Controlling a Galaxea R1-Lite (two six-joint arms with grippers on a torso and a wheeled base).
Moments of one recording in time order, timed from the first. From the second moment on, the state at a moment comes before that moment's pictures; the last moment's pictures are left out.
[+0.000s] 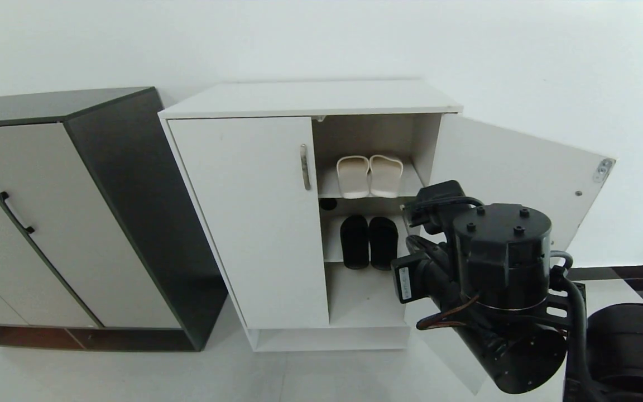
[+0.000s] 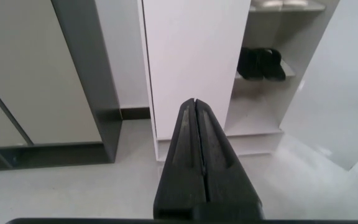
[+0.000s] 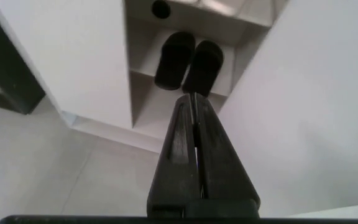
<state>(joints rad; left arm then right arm) 0.00 0.00 0.00 0.00 -0.04 0.00 0.96 1.74 -0.89 -0.64 -0.76 0.03</state>
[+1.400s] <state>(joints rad) 0.00 0.00 0.00 0.00 -0.04 -0.01 0.95 1.74 -0.89 -0.65 -0.76 0.03</state>
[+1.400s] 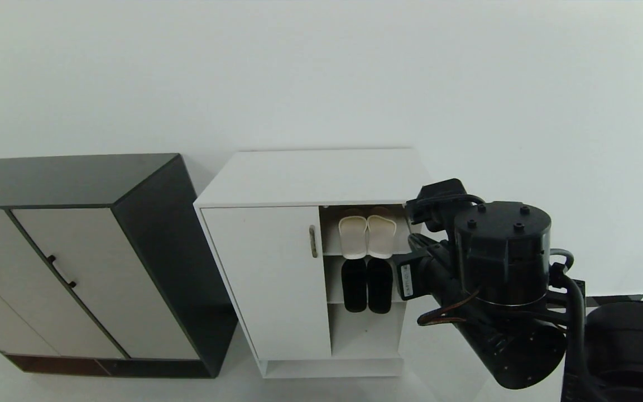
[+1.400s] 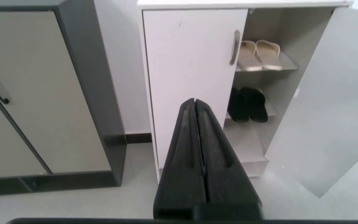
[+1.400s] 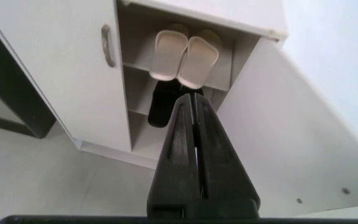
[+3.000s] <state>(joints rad) 0.00 0.00 0.00 0.00 -0.04 0.00 0.91 1.77 -0.89 -0.66 -0.75 0.02</state>
